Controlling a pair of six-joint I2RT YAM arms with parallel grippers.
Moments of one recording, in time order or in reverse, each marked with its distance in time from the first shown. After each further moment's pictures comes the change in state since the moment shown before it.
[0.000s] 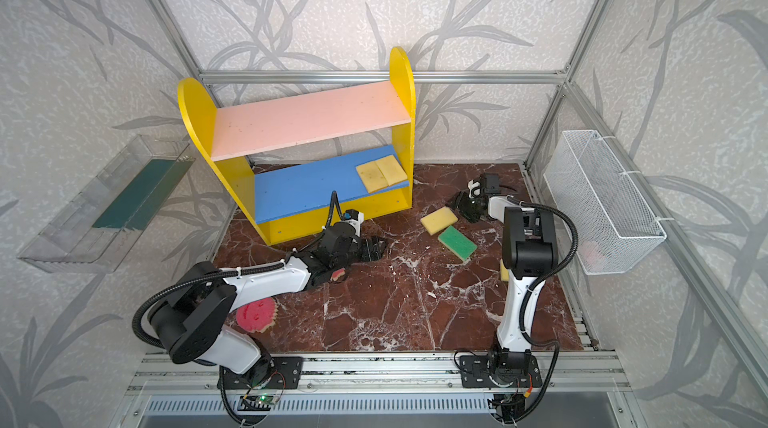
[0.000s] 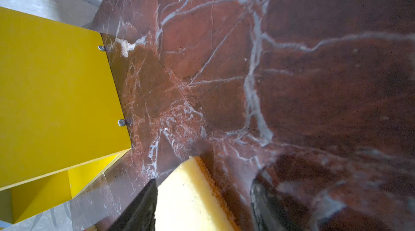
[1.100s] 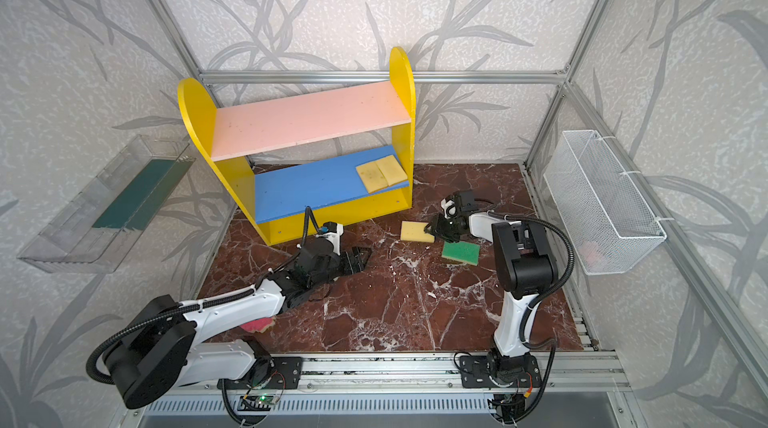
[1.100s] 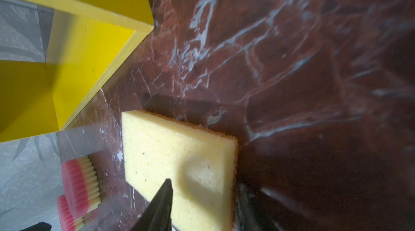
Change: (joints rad) left arm 0.019 -0.274 -0.236 0.011 -0.032 -0.077; right arm 0.211 -0.194 -0.296 0.025 0.011 -0.024
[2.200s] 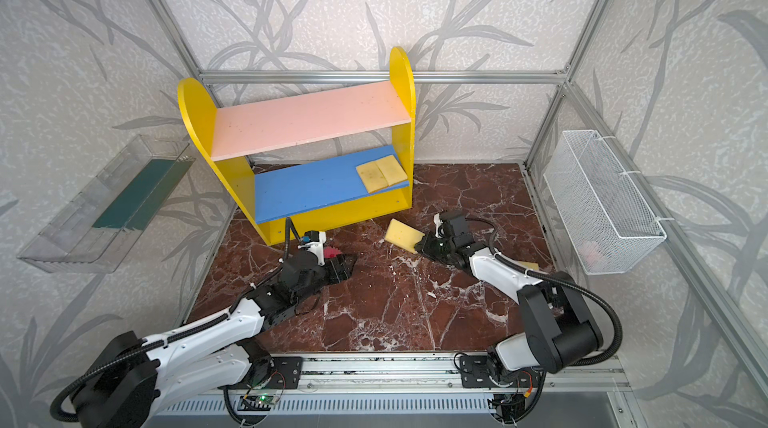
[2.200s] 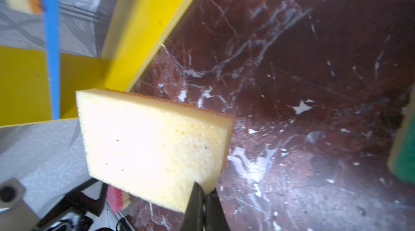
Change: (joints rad) left arm 0.000 -0.284 -0.151 -0.109 -0.114 -0.016; right arm 0.240 -0.518 -0.349 0.146 0.164 0.417
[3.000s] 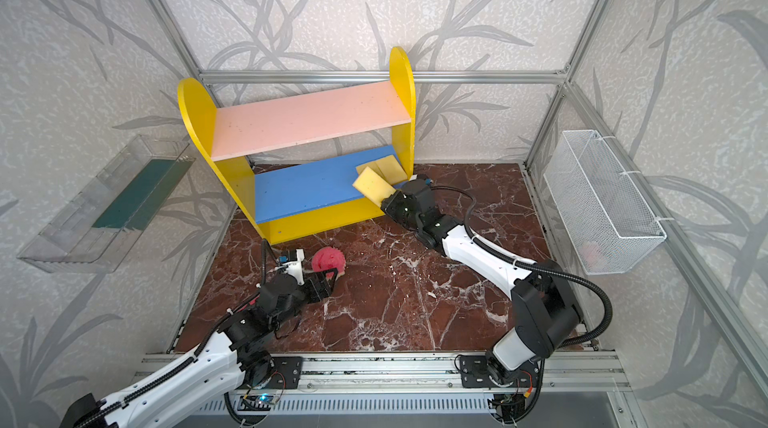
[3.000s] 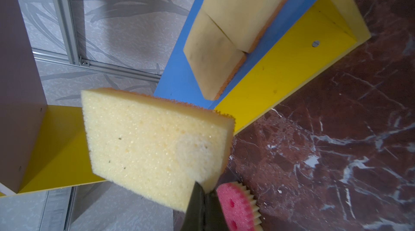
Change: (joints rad) left arm 0.001 -0.385 -0.159 -0.214 -0.079 0.006; right arm 0.240 0.201 0.458 0.050 0.336 0.296
